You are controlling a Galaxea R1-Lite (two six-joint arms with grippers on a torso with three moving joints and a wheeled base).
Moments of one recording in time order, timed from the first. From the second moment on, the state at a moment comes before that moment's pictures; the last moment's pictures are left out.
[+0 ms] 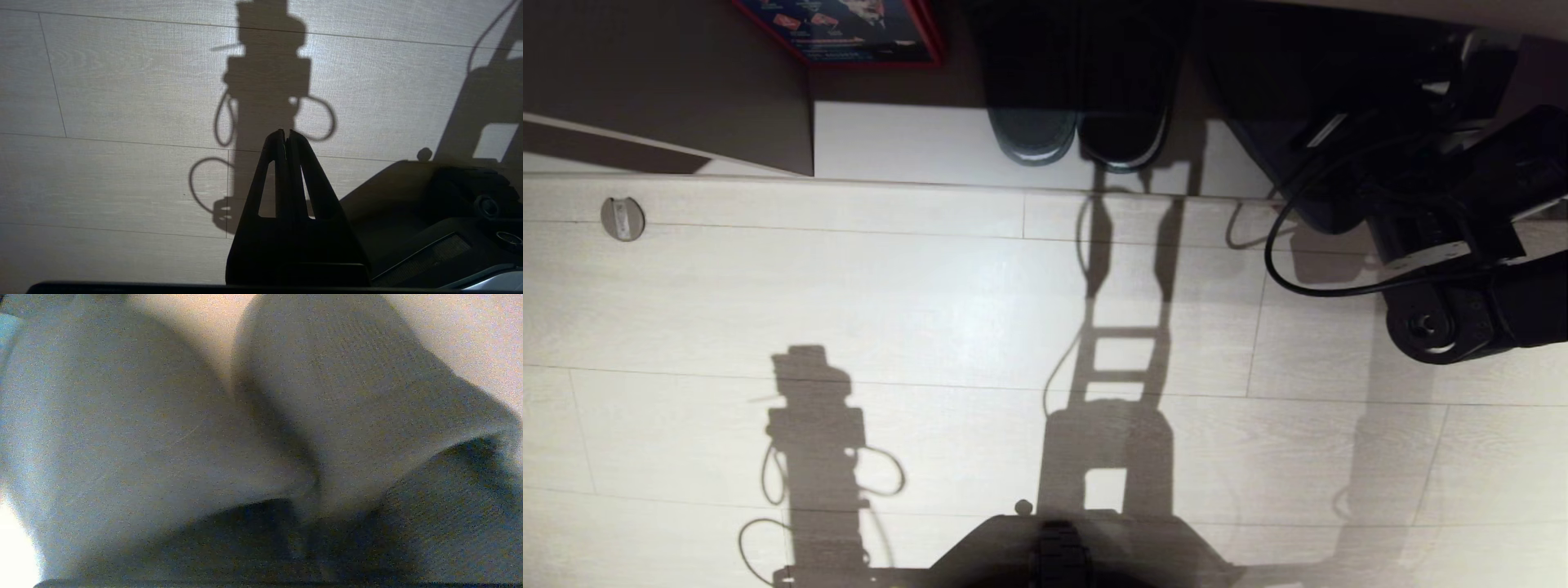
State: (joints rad) left arm 0.00 0.00 0.00 -0.01 0.01 -0.05; right arm 0.17 1.92 -1.22 -1.50 -0.03 -0.15
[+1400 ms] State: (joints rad) left arm 0.00 0.00 0.00 0.00 0.01 -0.05; right arm 0.30 1.20 -0.54 -0.91 -0.12 -0.15
